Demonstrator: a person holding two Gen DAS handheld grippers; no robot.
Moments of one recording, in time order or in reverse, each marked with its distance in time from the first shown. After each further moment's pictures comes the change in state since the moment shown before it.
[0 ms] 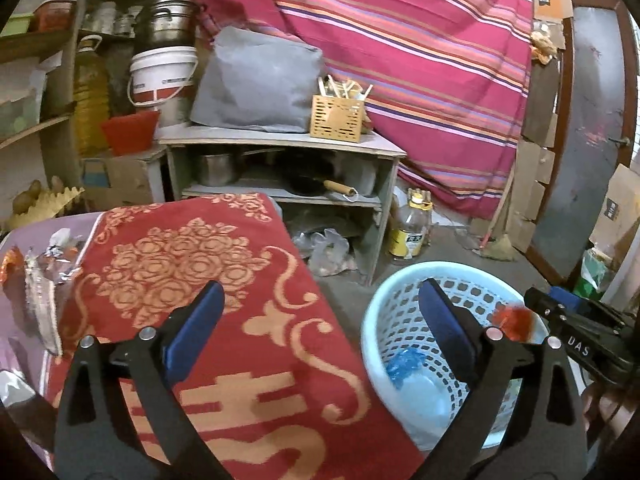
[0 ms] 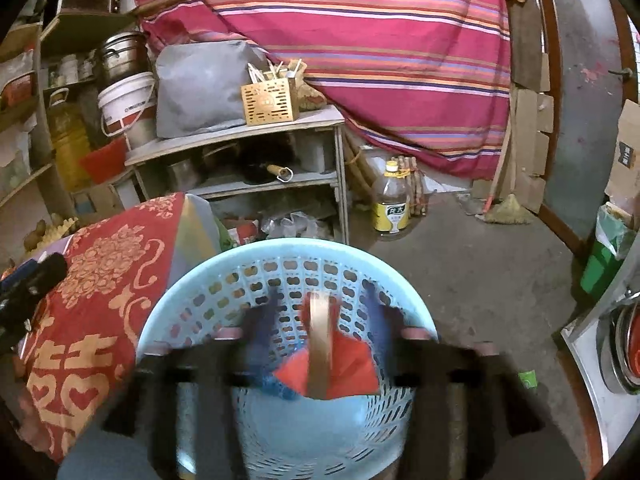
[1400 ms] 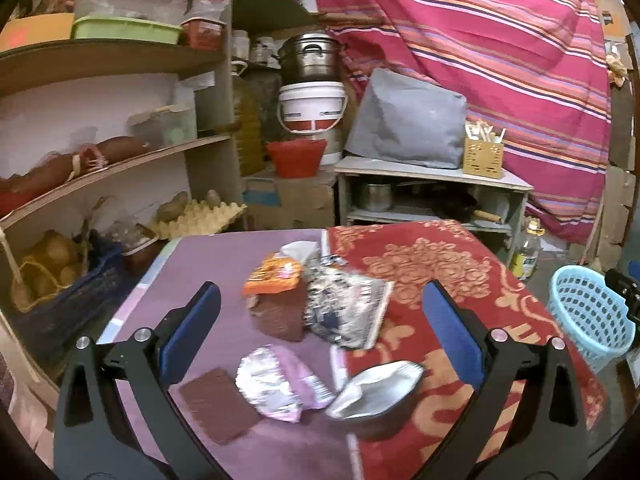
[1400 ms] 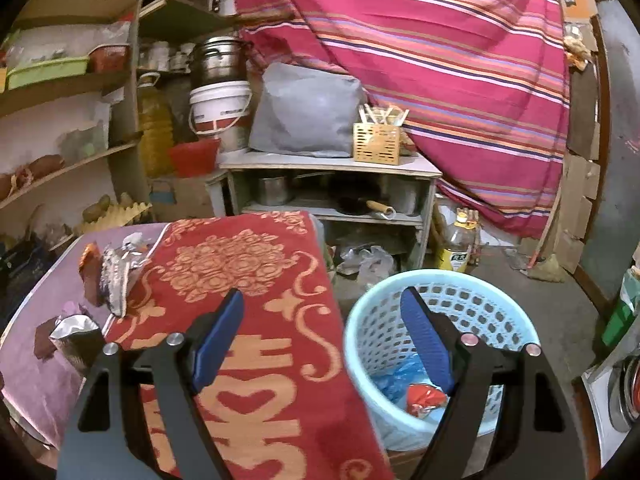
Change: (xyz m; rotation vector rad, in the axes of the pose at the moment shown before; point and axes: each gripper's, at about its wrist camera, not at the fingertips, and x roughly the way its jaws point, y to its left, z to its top) left arm -0.167 0.225 -0.014 -0.031 -0.098 0.381; right arm -0.092 0.174 -0.022 -0.191 -0.119 0.161
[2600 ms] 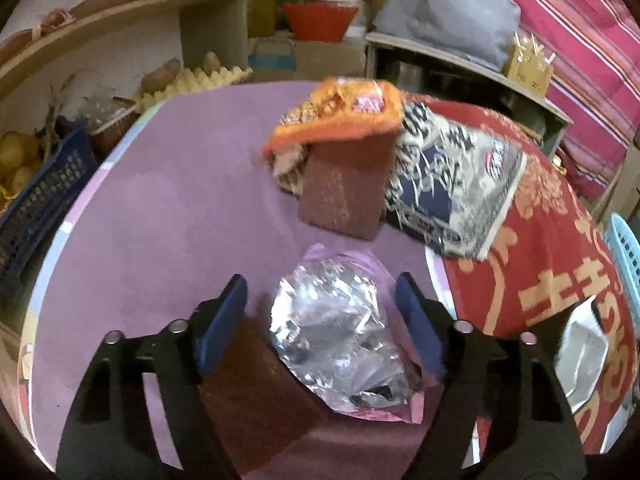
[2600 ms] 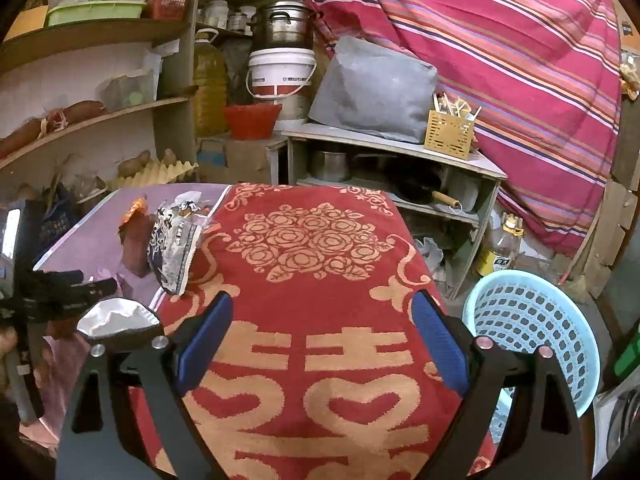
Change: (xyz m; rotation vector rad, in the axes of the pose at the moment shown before) left arm 0.138 0.064 -0.074 -0.082 0.444 -0.059; right arm 0.032 0.100 -0.012 -0.119 0.078 0.101
